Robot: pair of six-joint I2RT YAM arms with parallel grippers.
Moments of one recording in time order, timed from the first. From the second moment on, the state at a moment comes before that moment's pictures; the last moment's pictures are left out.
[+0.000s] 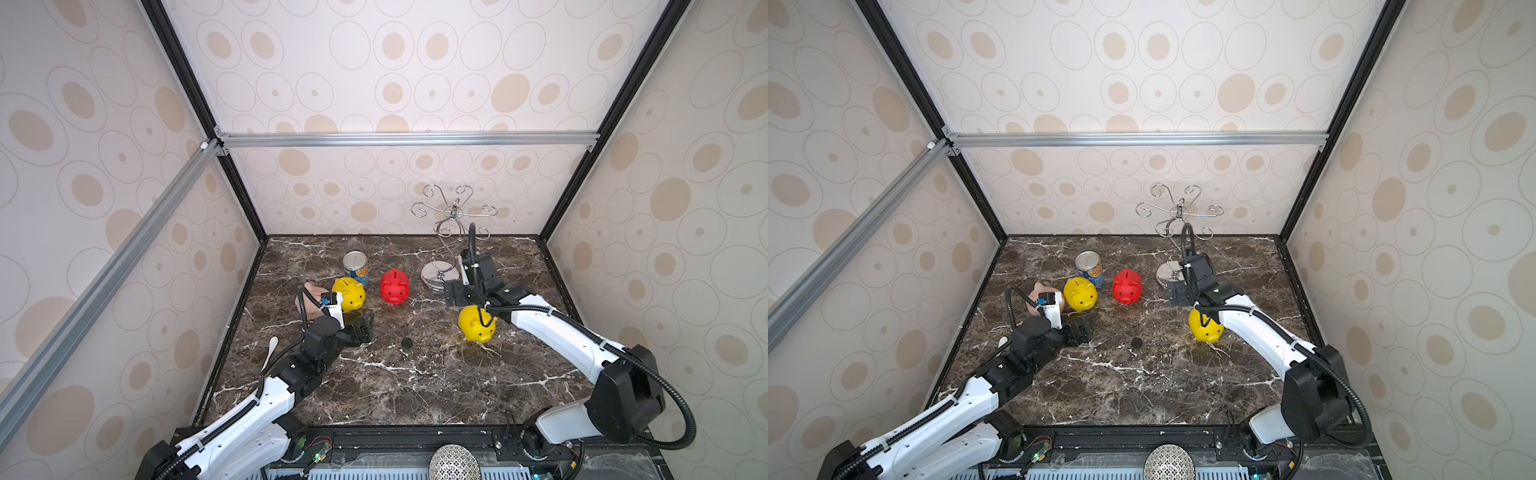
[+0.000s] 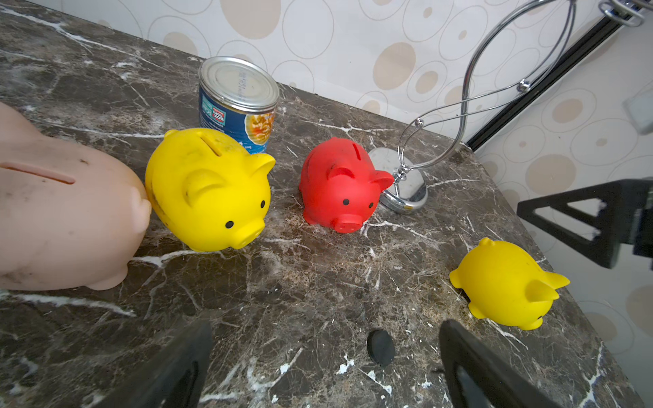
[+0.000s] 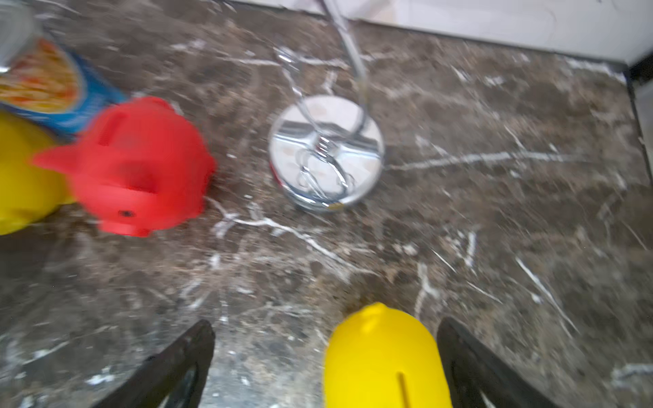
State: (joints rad) left arm -0.60 0.88 0.45 0.01 -0.18 -0.55; right arm 0.42 1.45 1.08 -0.52 0.23 0.25
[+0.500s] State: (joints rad) left arm -0.60 0.91 0.45 0.03 -0.15 -0.55; right arm 0.29 1.46 0.91 -0.50 0.00 0.34
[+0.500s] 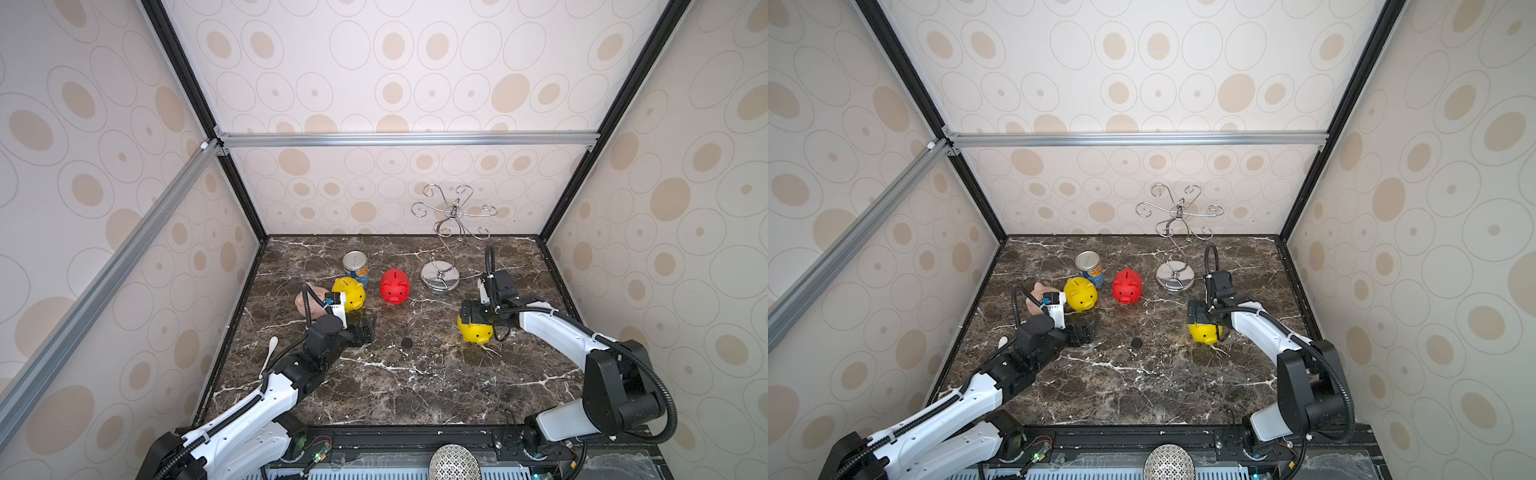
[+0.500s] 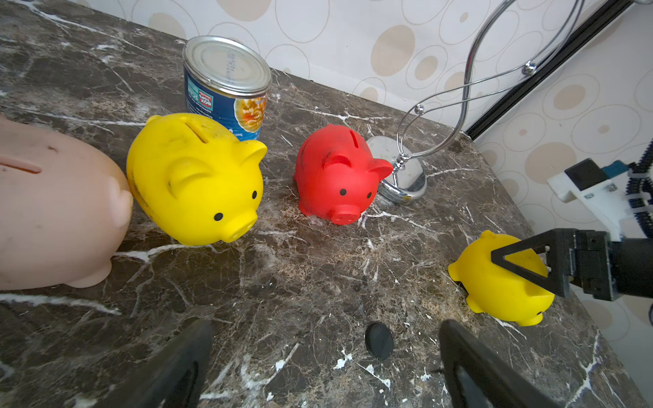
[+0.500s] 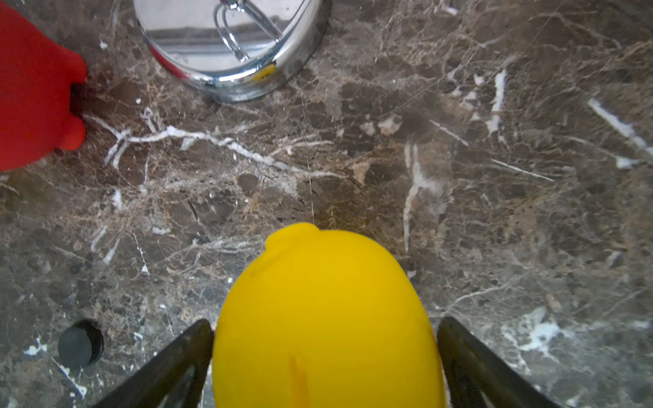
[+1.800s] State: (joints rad) left arm -0.60 0.93 0.45 0.03 -0.13 -0.59; right arm 0.70 1.68 0.91 0.05 0.17 0.85
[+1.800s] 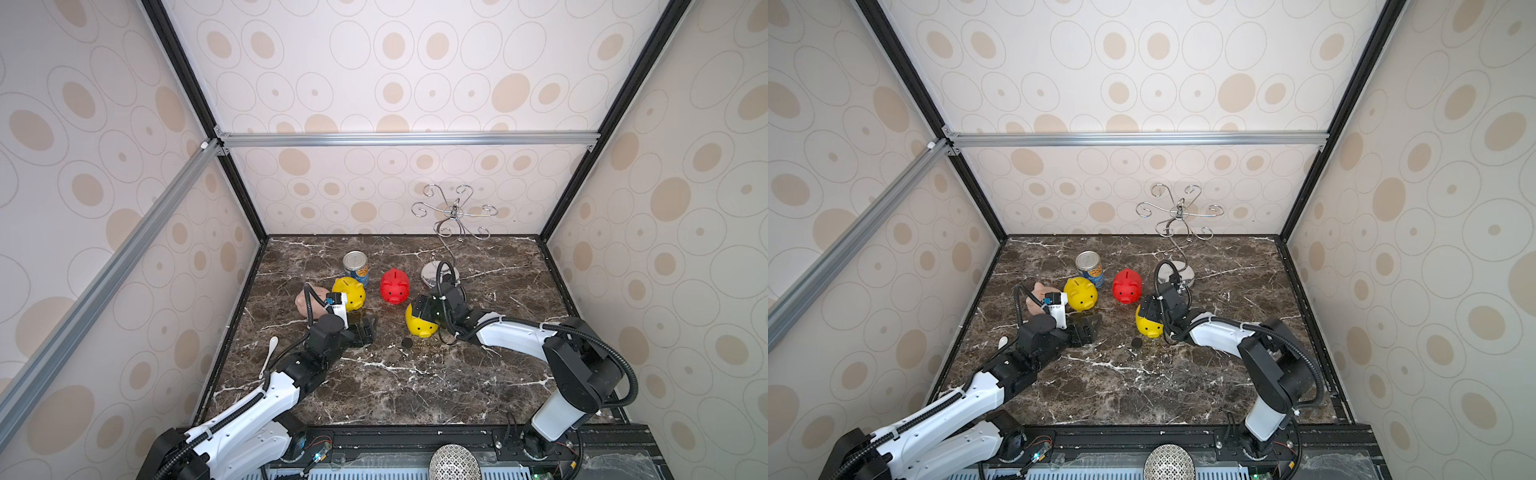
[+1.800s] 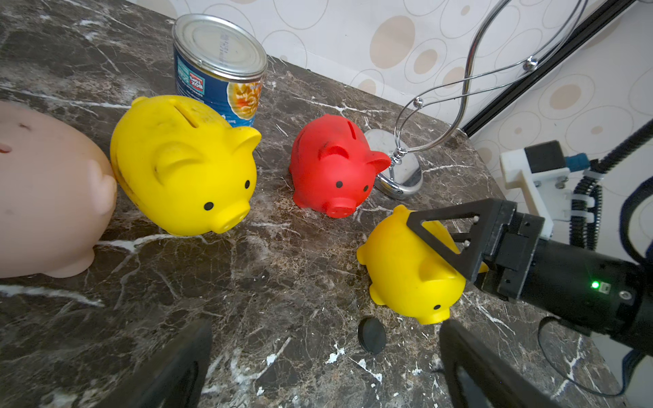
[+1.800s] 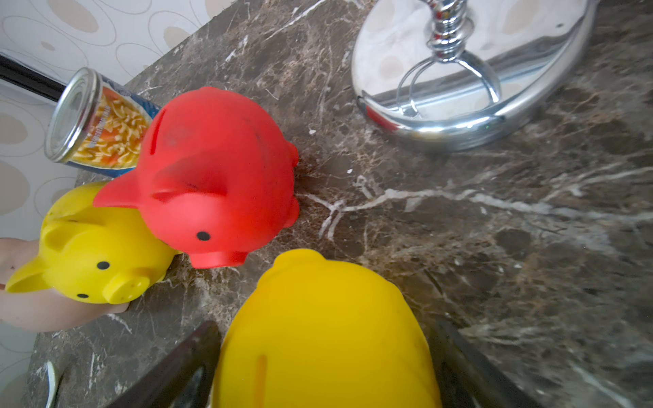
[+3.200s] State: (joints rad) left arm -0.60 1.05 0.48 -0.01 -0.09 -0.59; right arm 0.71 1.39 0.91 -0.30 0.02 0.38
